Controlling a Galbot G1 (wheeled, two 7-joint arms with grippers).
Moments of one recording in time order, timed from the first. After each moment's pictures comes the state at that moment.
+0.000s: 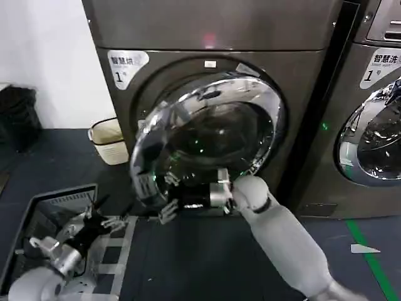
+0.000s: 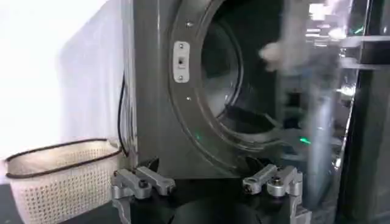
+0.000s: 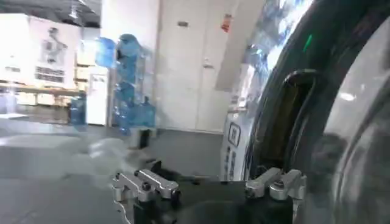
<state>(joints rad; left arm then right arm) 1.39 -1.06 -0.81 -1.86 -0.57 0.11 0.45 -0.58 1.21 -0.05 1.68 0.51 -0.17 -1.13</state>
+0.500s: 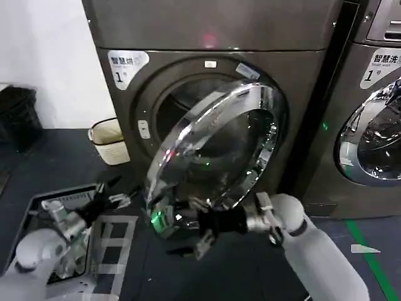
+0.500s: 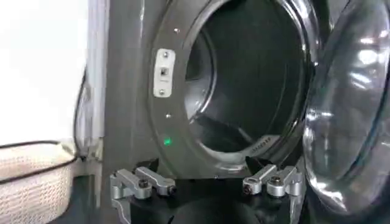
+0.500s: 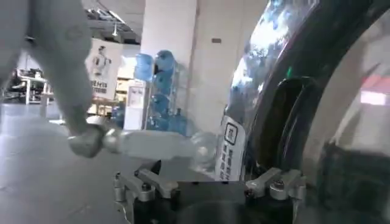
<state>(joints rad) 1.15 -0.88 -0.61 -1.73 -0.78 0.21 0.55 -0.75 1.06 0.13 1.74 0.62 -0.05 -1.35</state>
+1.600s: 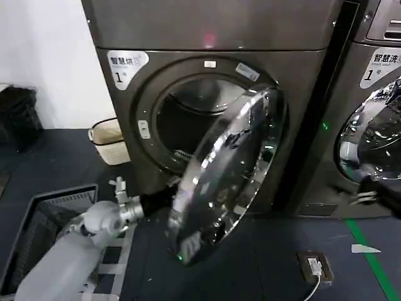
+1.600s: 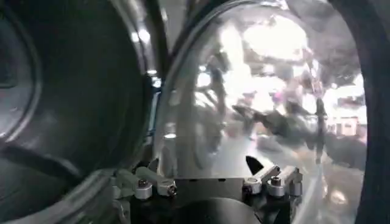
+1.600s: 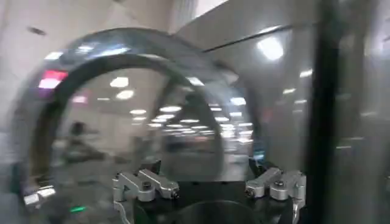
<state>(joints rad) 0.79 -0.90 -0.10 -1.71 -0.85 0.12 0.79 -0.98 0.88 1.11 1.41 0.68 0.07 -1.12</state>
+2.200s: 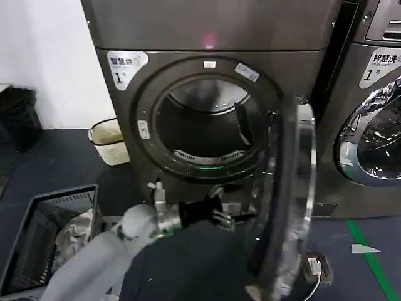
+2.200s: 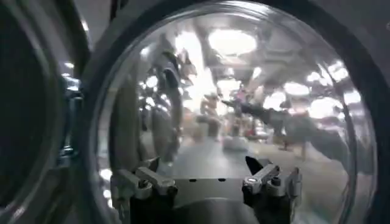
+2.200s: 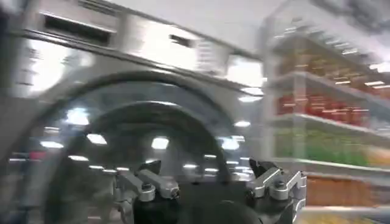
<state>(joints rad) 0.66 -1.00 0.19 -1.77 -0.82 0.08 0.66 -1.27 1.03 1.60 1.66 0.50 -0.06 -0.25</state>
